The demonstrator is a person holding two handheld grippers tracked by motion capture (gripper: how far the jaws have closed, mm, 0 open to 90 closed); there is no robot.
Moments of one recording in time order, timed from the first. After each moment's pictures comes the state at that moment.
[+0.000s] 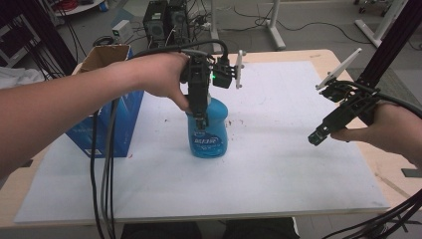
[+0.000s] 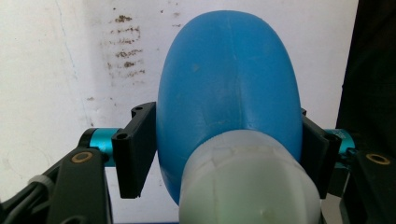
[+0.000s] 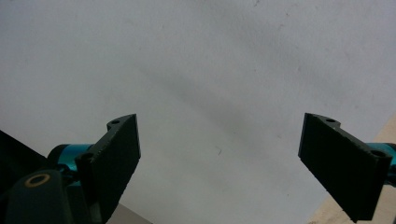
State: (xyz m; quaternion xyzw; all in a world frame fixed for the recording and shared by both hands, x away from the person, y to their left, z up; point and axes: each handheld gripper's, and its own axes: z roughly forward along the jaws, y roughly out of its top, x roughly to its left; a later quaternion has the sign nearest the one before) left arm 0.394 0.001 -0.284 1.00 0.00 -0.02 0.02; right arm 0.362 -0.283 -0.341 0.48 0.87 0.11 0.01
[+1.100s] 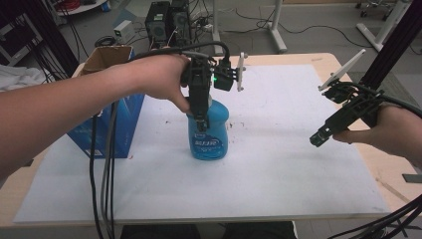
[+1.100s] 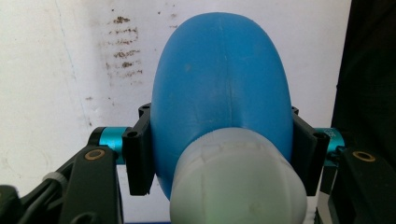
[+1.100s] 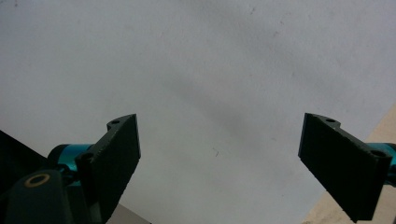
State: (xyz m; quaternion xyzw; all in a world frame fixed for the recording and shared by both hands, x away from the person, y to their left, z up) left arm 0.392 0.004 -0.278 1.00 0.00 -0.02 0.03; right arm 0.364 -0.283 -0.335 0.47 0.87 0.11 0.01
